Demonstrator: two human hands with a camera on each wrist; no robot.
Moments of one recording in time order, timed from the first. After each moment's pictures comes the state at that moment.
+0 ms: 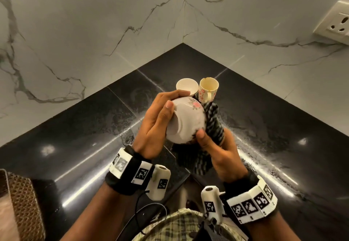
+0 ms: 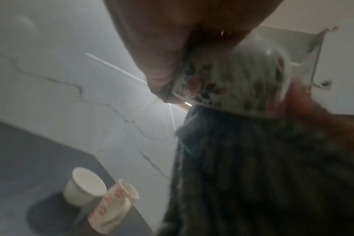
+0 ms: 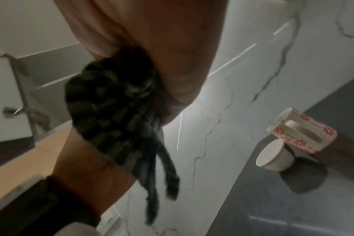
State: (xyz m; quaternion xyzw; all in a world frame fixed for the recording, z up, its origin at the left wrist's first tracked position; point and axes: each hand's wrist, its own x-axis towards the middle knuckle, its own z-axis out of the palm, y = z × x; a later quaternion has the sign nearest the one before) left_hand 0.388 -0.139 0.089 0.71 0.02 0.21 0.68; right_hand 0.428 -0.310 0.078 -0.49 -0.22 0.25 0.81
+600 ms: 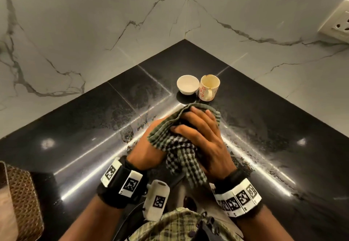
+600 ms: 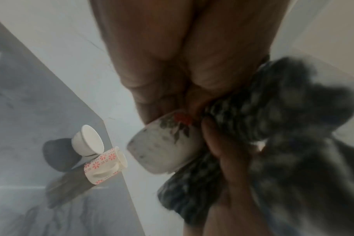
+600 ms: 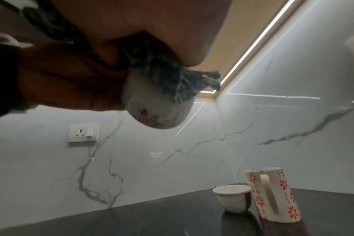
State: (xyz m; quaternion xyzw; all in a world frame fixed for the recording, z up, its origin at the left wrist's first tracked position) left_hand 0.361 -0.143 0.074 0.82 0.04 0.13 0.56; right_hand 0.447 -0.311 0.049 -0.71 -0.55 -0.10 0.42
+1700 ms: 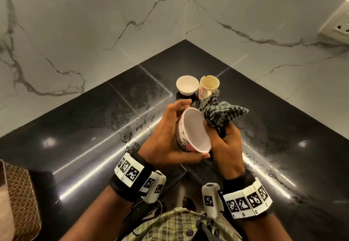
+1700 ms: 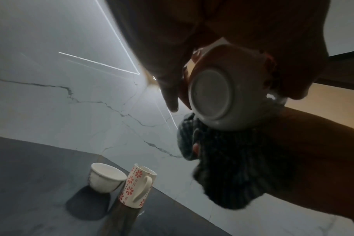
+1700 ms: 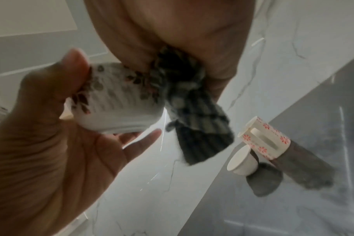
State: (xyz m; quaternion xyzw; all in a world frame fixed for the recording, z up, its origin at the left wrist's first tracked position) left_hand 0.384 -0.159 0.069 0.85 -0.06 0.19 0.48; right_hand 0.456 -0.320 0.051 -0.66 -0.14 0.10 0.73
